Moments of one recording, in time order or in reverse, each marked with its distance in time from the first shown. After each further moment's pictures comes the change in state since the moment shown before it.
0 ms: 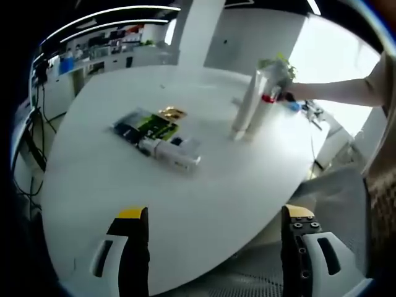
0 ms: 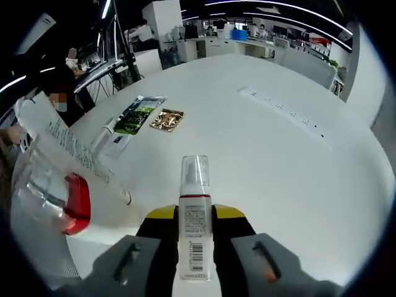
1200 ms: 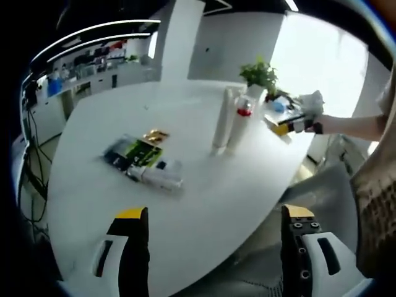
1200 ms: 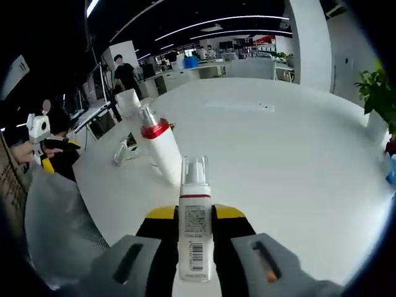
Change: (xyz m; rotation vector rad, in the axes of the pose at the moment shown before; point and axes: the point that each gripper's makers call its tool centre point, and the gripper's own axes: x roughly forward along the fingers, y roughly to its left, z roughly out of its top) left arm -0.015 -0.034 0.029 0.115 -0.054 -0.058; right arm -0.125 0.070 -0.082 0.293 -0.268 -0.171
